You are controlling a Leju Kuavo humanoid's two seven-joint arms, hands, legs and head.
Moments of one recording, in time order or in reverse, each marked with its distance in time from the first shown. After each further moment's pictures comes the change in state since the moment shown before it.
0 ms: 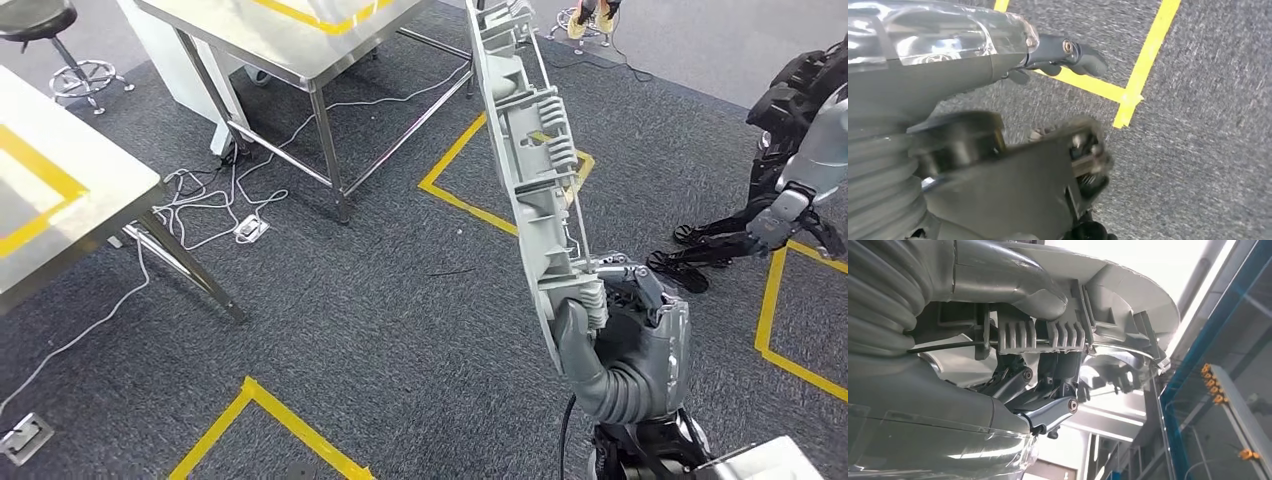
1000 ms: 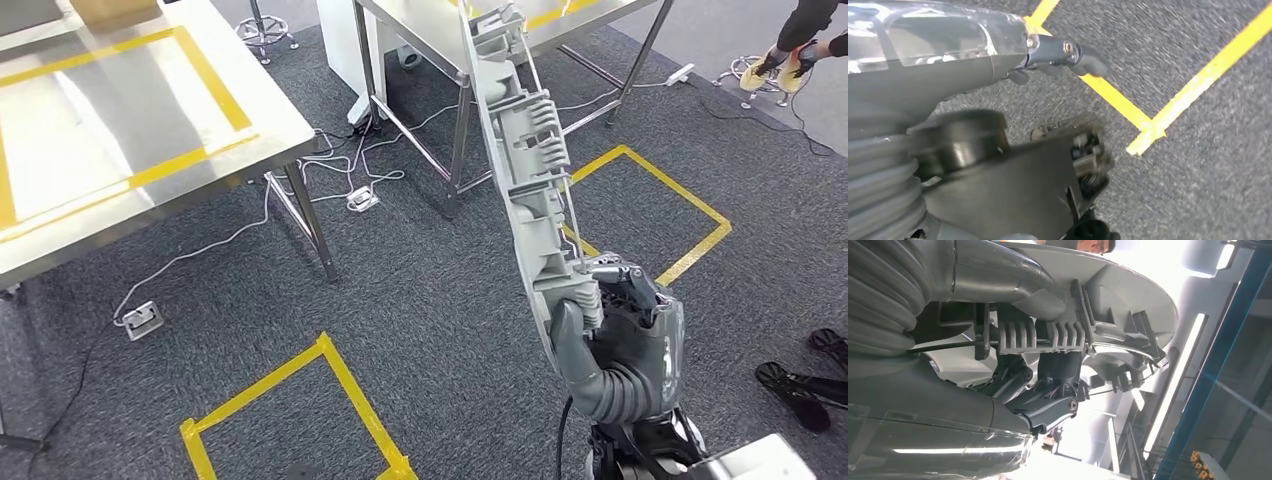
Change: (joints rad) left arm 0.001 -0.002 0.000 0.000 0.001 -0.005 0.010; right arm -0.002 0.000 0.001 0.008 -0.001 0.006 0.000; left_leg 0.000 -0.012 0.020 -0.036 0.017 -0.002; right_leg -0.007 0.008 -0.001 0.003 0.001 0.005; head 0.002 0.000
